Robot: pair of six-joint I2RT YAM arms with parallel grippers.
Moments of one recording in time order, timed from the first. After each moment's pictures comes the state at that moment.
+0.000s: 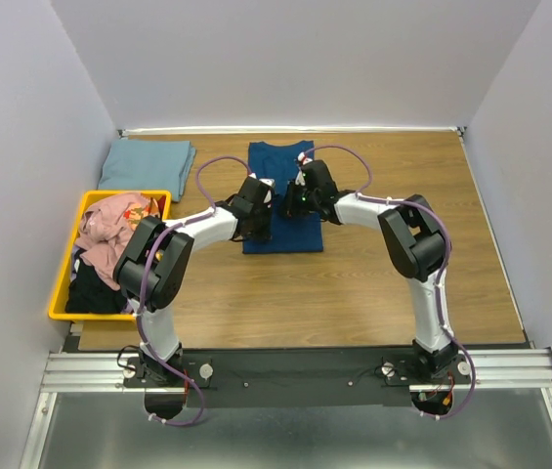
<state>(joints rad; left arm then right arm) -0.53 1.84 1.12 -0.23 0.05 -0.37 0.55 2.16 1.42 0.08 -0.21 0.50</state>
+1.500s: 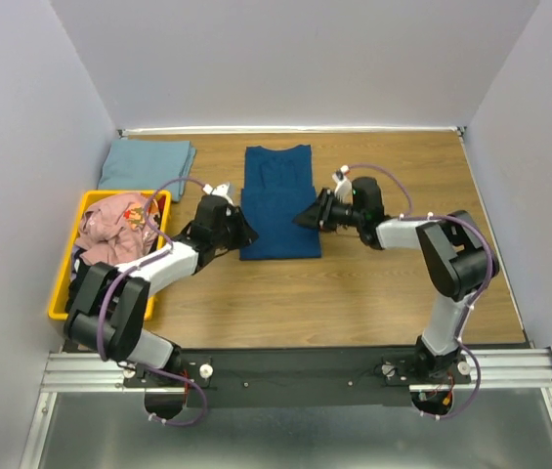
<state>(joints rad) -0.42 1.43 0.72 0.11 0.16 -0.62 0.40 1.86 0.94 0.51 -0.64 0.82</state>
